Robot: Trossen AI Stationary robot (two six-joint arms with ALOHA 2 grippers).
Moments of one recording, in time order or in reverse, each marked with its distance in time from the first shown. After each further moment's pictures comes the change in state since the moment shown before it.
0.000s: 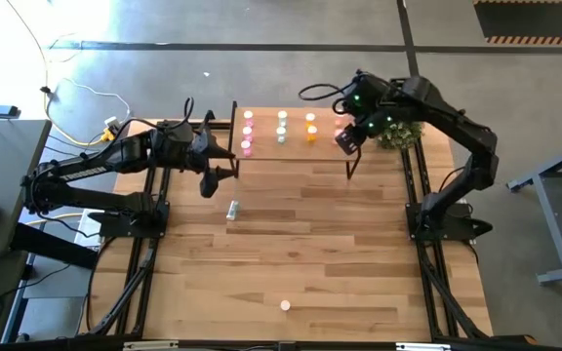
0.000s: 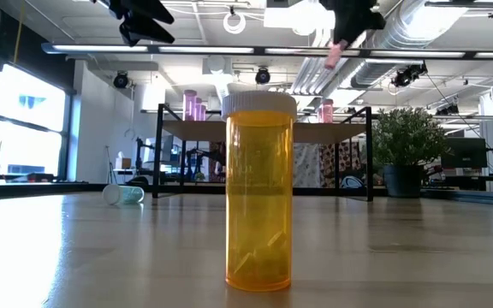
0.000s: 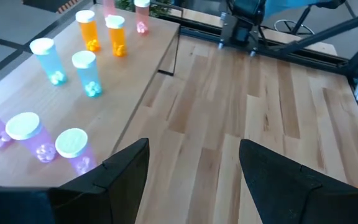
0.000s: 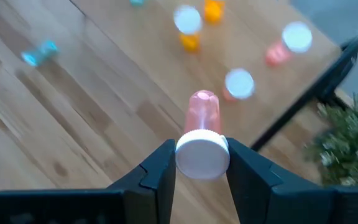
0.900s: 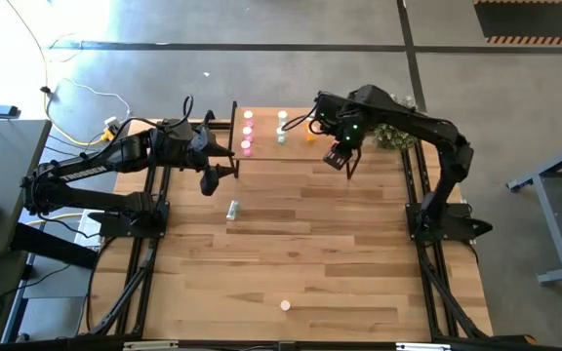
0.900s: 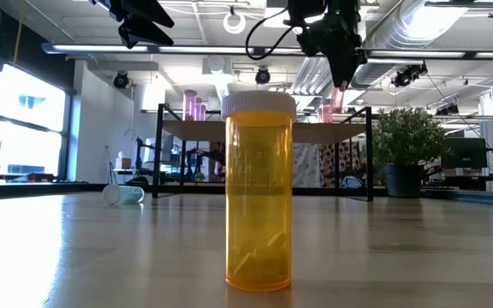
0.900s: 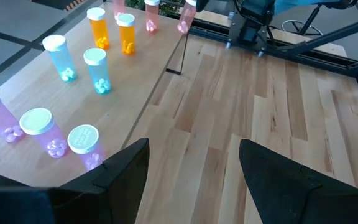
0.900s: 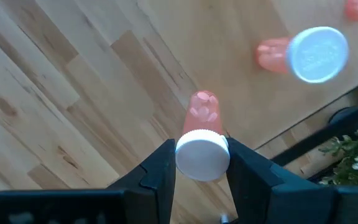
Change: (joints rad) left arm 0.023 0.000 0.000 -0.007 -0.010 -0.004; right arm -0.010 0.201 -0.065 -0.073 -0.055 -0.161
